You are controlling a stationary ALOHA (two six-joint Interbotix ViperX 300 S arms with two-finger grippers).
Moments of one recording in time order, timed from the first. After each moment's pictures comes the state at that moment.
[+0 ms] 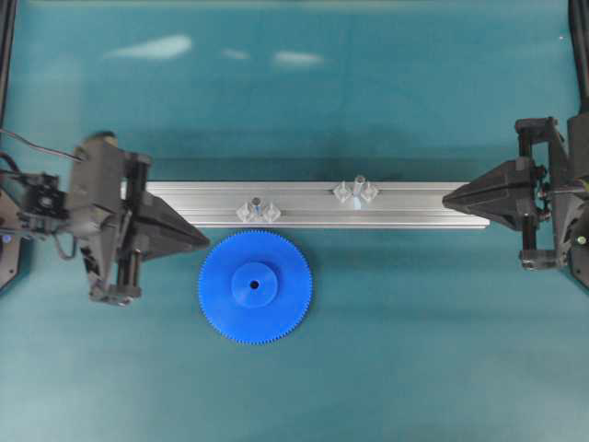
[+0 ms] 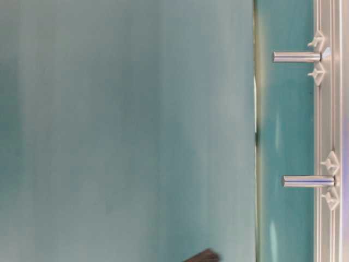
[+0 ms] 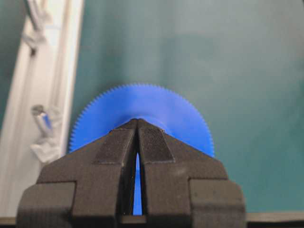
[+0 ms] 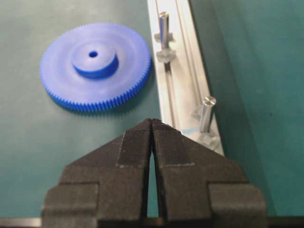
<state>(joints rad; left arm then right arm) -0.10 -0.41 0.93 0.02 0.00 -0.16 -0.05 -0.79 1.20 0.03 -0.02 0.07</state>
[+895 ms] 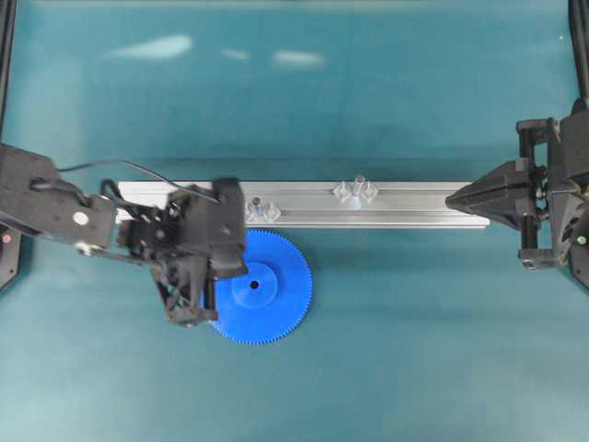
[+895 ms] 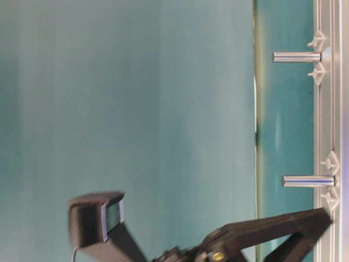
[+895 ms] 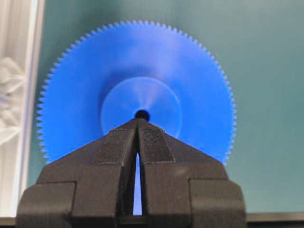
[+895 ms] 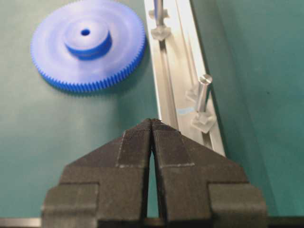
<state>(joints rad) -0.12 -0.05 0.67 0.02 0.27 -0.21 -0.06 -0.79 1.20 0.03 0.03 0.07</state>
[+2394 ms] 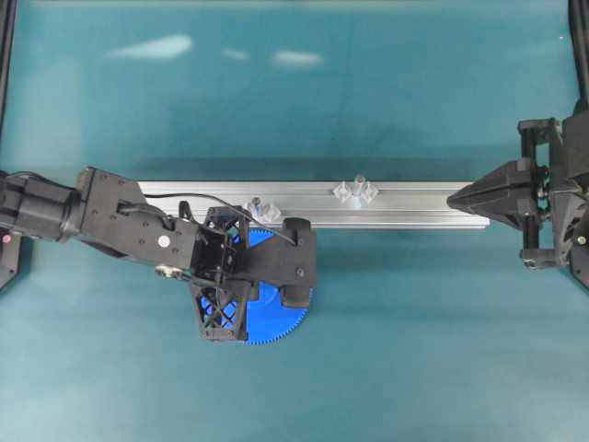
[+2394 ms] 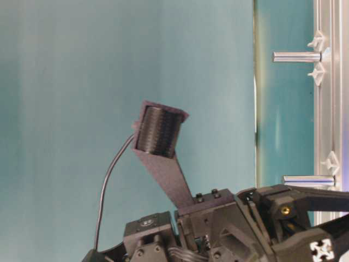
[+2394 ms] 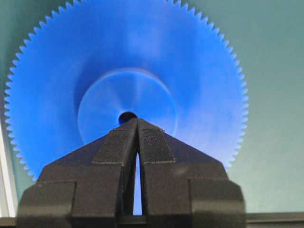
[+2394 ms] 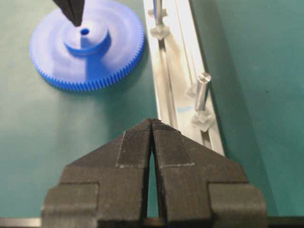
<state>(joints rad) -0.15 0.17 0.40 0.02 0.64 -0.12 -0.06 -0.80 1.21 0.03 0.03 0.07</state>
